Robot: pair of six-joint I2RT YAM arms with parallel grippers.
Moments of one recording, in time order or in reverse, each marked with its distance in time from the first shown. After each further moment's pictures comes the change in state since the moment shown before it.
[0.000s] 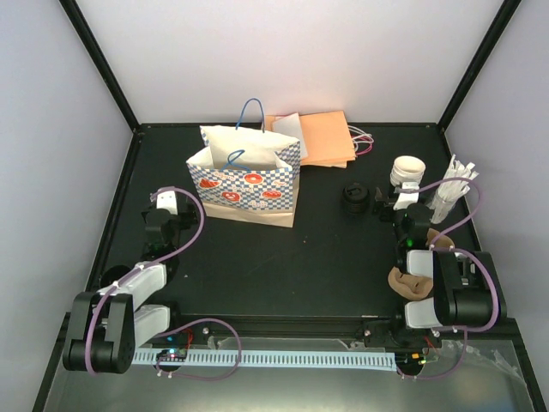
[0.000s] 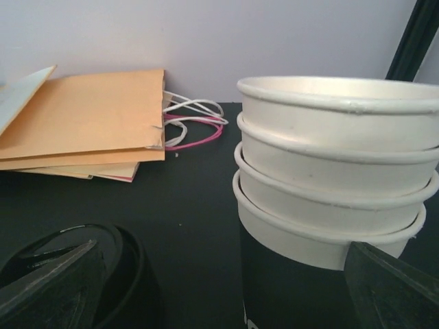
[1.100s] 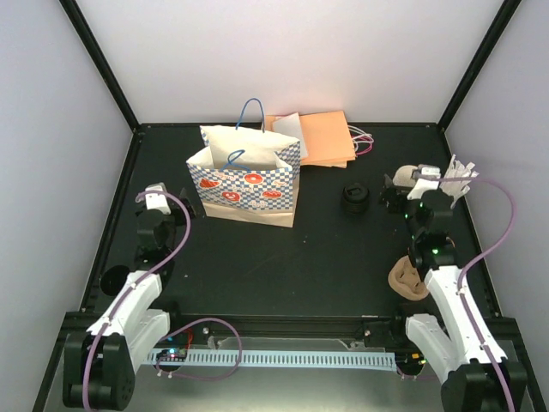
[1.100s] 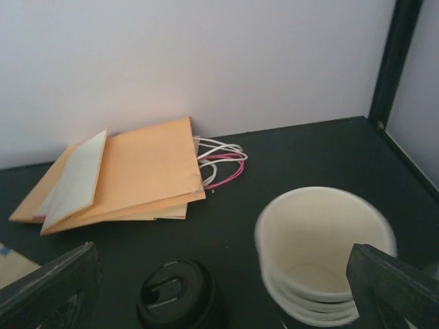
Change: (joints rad) left arm 0.004 -0.228 0.040 -0.188 0.034 -0.158; right arm 0.078 -0.599 0.240 -0.848 0.029 0.134
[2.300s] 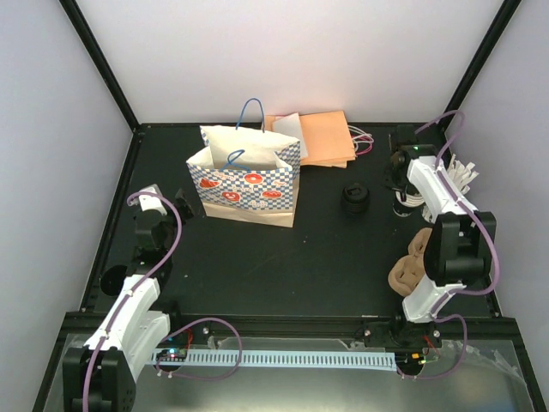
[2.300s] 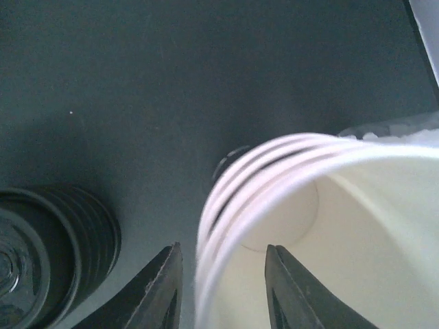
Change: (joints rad) left arm 0.000 -0.085 0.036 -0.154 -0.012 -0.151; right arm 0.003 0.879 0.859 -0.976 0.281 0.251
